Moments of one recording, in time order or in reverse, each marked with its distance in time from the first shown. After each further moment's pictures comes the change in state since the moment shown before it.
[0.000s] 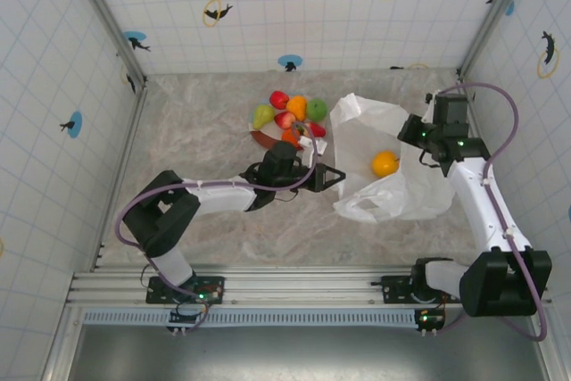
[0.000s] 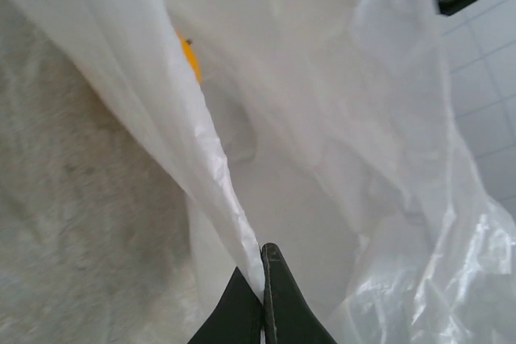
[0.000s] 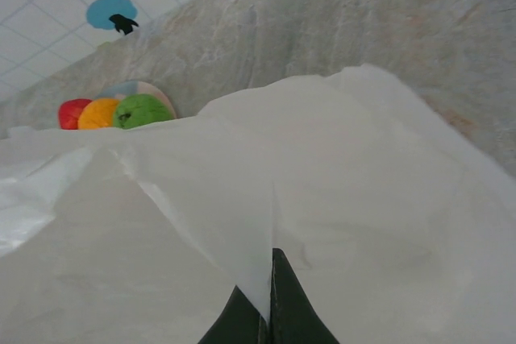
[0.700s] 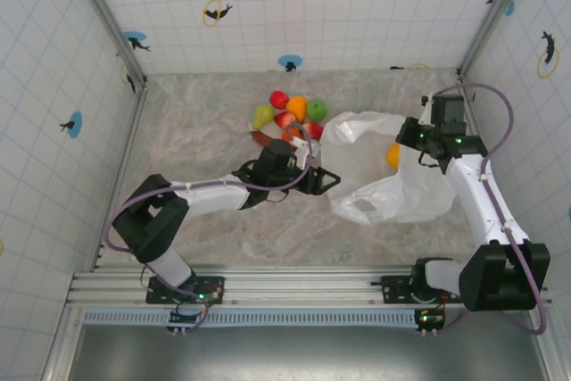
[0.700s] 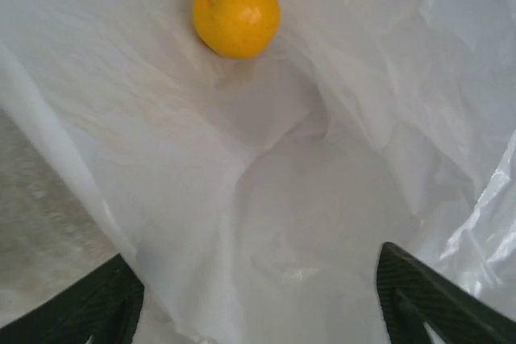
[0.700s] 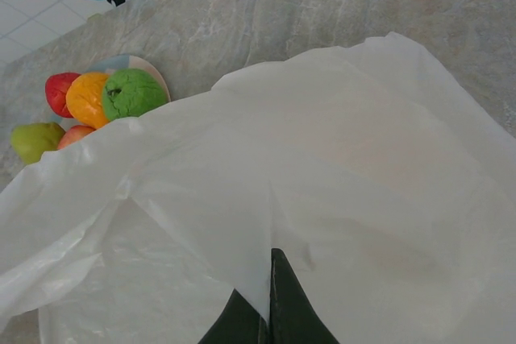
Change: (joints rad) left arm 0.042 -0.088 -0.021 -0.246 -0.086 0.197; right arm 0.000 0.031 0.000 -0.014 -0.037 -0.020
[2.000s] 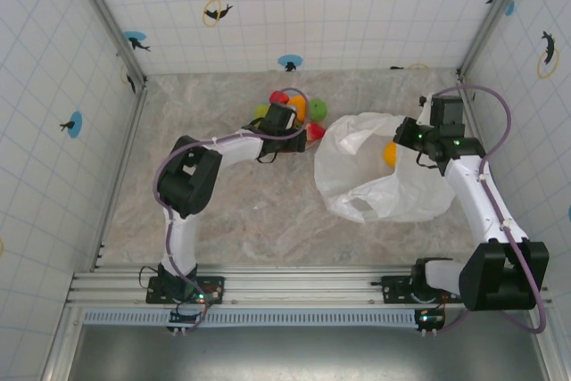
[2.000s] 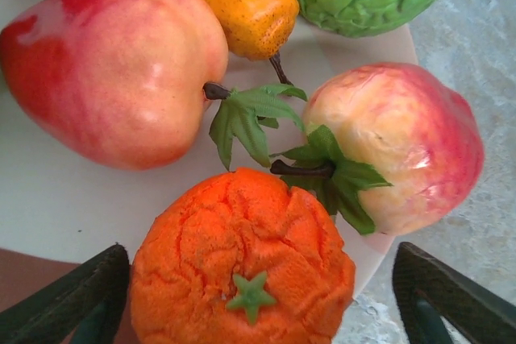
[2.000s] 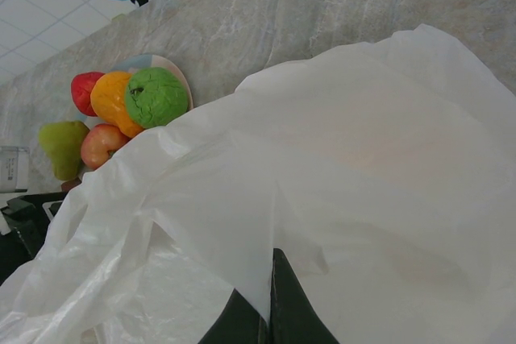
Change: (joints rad) left arm 0.227 0.463 0.533 -0.443 -0.473 0.253; right arm 0.000 0.002 -0.030 0.052 -0.052 0.020
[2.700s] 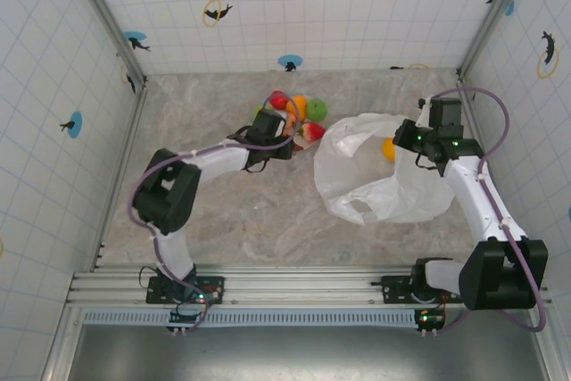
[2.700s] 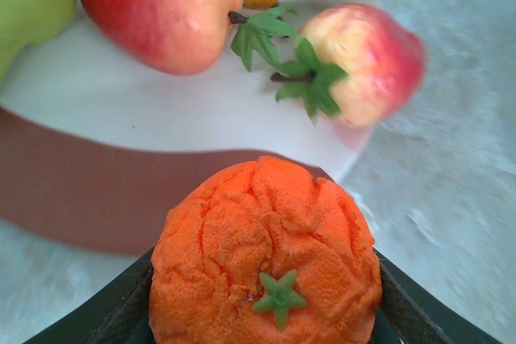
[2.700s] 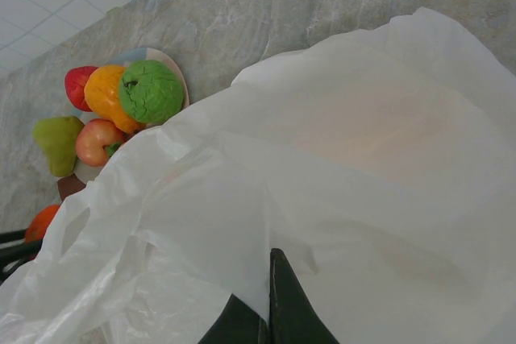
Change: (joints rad) left arm 0.000 -0.277 -0.259 0.022 0.027 -0.007; right arm 0.000 0.005 -0.019 0.009 -0.005 0.008
